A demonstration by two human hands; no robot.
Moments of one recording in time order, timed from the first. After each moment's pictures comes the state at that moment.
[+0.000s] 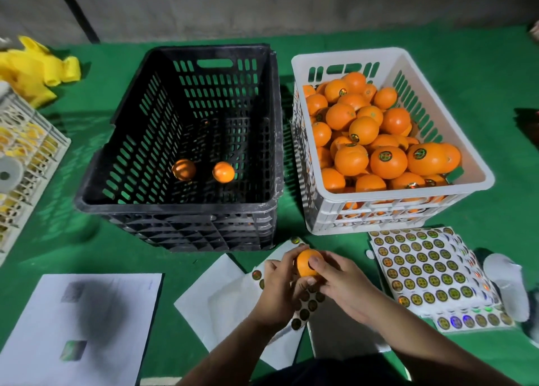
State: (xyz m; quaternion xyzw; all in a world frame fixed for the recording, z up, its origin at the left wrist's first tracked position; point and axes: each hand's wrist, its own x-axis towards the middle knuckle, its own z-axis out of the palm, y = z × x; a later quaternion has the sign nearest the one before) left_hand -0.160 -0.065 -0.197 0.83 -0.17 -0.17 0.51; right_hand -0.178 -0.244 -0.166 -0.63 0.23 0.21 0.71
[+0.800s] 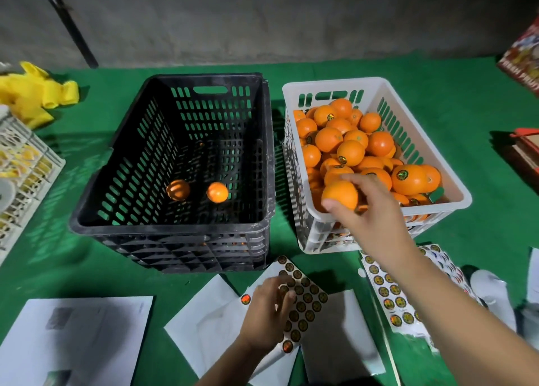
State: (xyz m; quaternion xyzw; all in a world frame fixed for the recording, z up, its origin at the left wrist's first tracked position) left_hand -0.157 -0.055 -0.203 0.86 -0.13 -0.13 0.47; right_hand -0.106 -0.292 -0.037 -0.89 0.05 -0.19 0.42
